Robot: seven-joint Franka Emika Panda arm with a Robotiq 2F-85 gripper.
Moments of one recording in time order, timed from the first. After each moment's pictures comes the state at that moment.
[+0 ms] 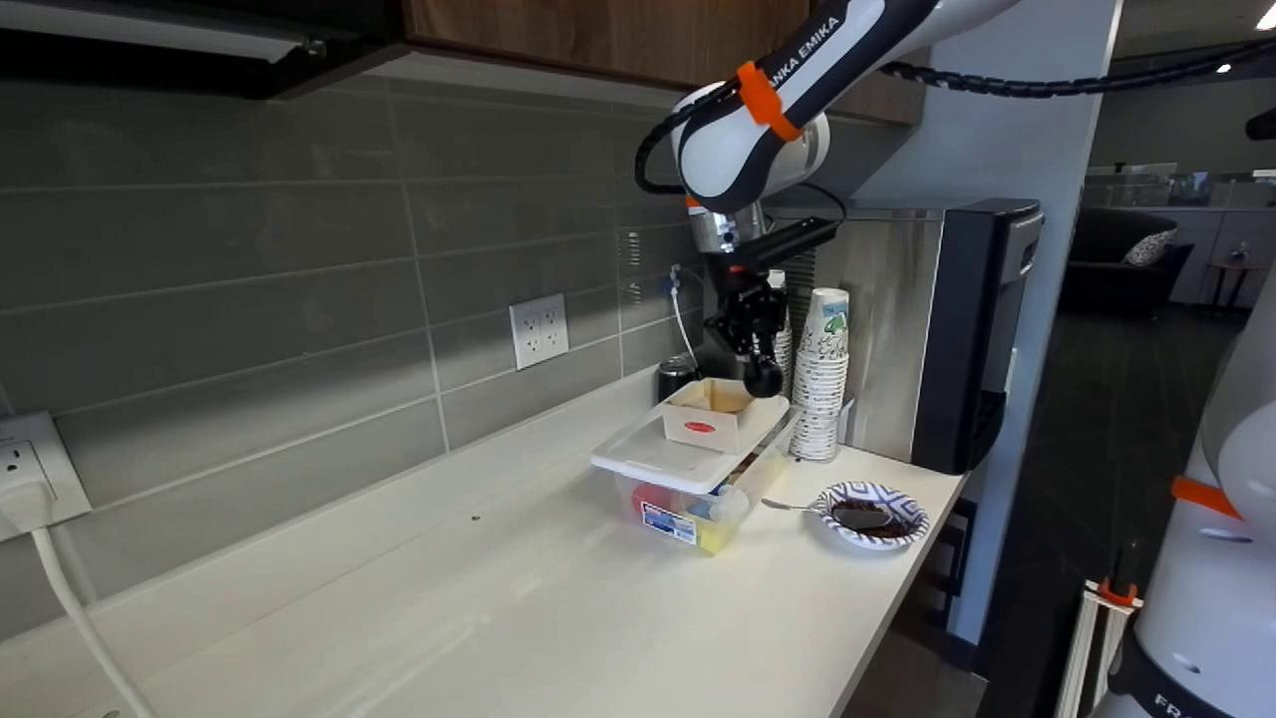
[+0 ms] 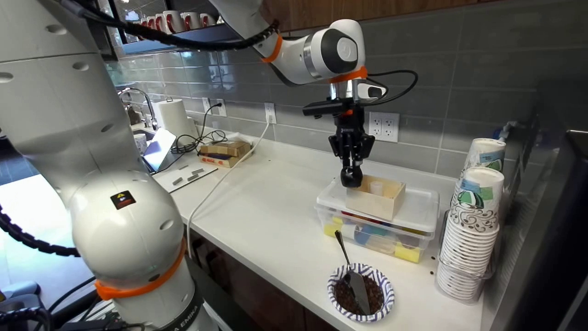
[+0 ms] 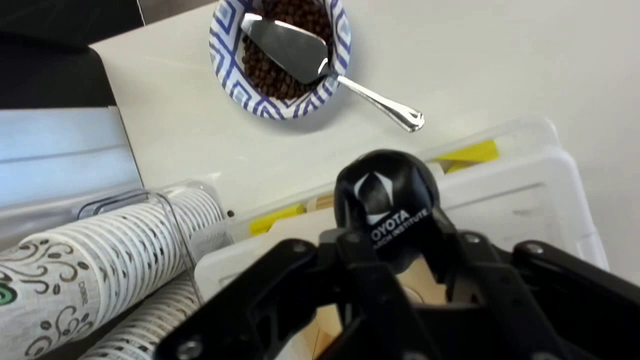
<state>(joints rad) -0.07 -0.10 -0.07 -2.25 -0.24 2.01 0.17</state>
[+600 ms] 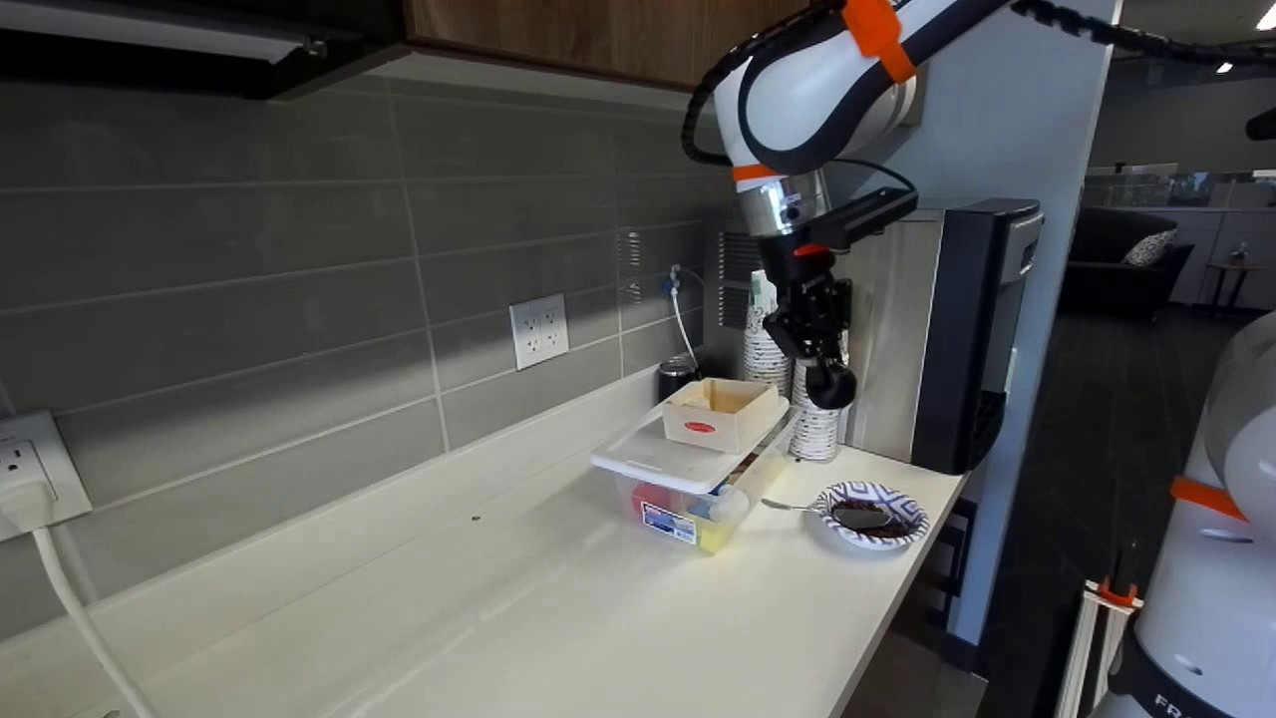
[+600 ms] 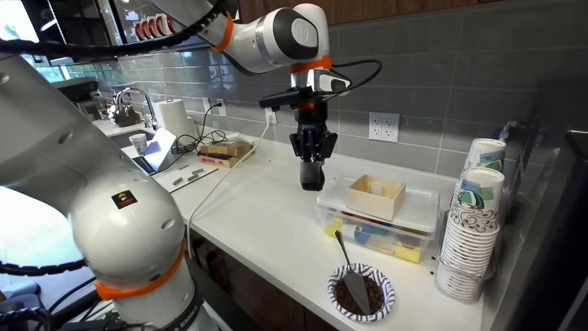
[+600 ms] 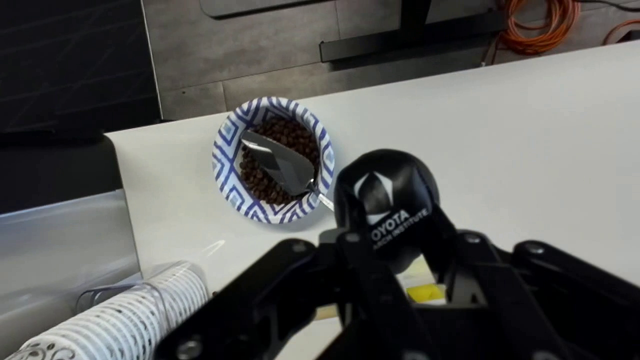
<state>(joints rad) -0.05 -0.43 -0.02 -2.50 -0.21 1.85 0.13</state>
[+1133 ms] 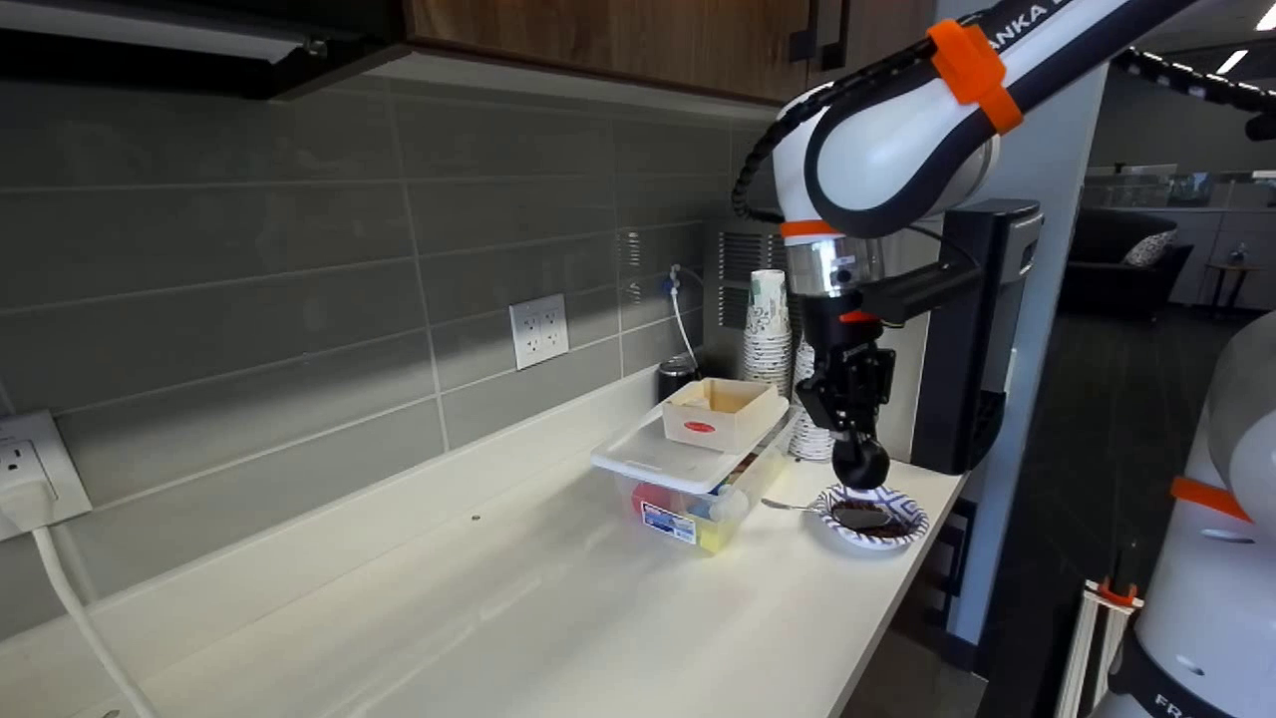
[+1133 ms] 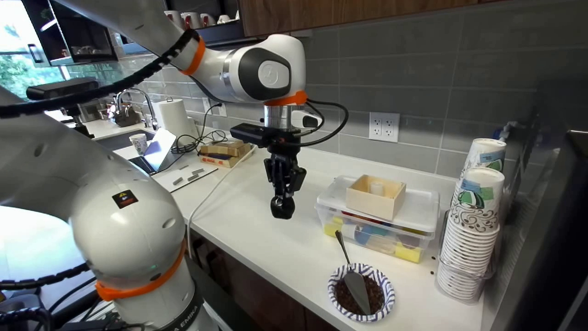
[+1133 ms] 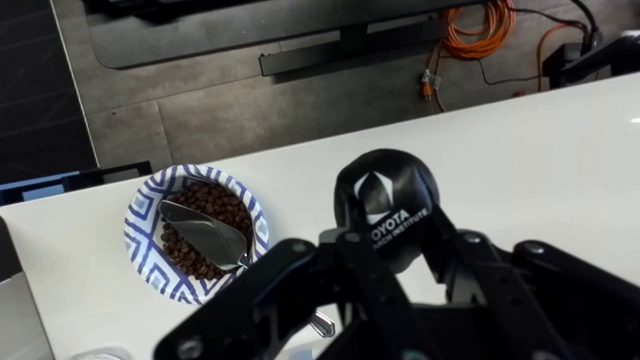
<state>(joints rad) -0.04 -0.60 -0.01 -2.79 -0.08 2.01 0.15</state>
